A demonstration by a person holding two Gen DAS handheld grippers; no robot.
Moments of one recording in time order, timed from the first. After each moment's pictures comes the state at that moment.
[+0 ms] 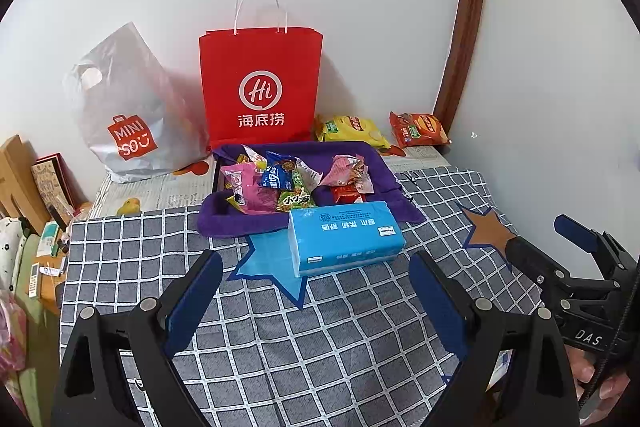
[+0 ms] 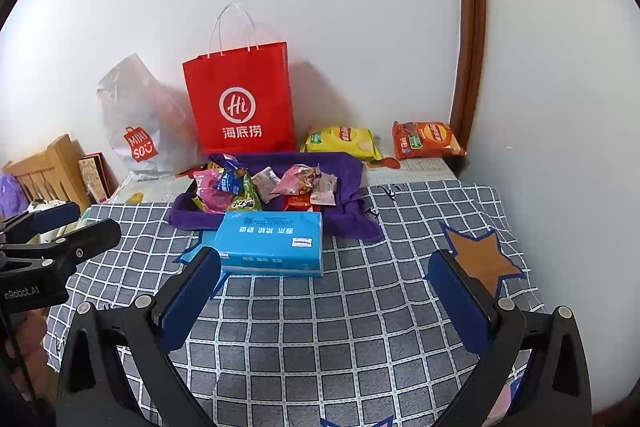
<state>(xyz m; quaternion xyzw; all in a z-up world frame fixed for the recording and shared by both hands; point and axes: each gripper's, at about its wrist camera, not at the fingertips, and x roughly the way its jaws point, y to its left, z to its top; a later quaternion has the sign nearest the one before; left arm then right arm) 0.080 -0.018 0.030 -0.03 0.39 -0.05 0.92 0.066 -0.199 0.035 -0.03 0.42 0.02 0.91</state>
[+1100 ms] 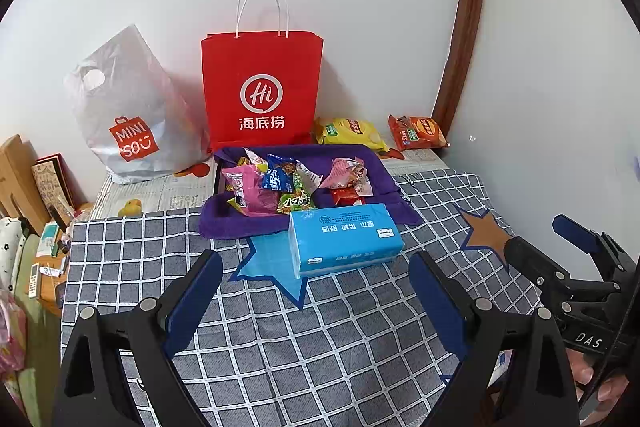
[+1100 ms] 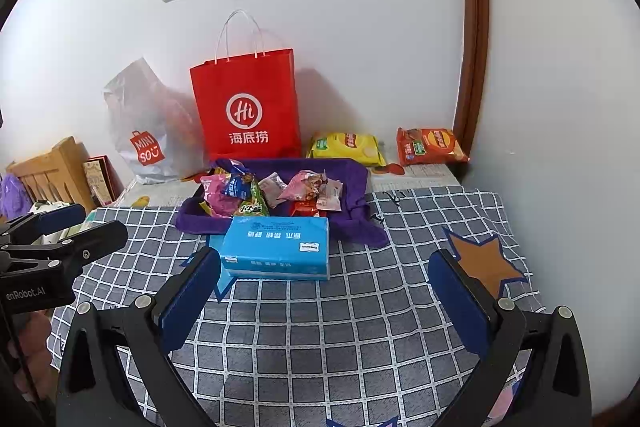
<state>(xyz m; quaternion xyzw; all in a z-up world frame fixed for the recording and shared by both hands) 0.079 -0.018 0.035 -0.03 0.38 -0.05 0.92 0.065 -0.197 0.041 -0.02 0.41 0.03 0.91</state>
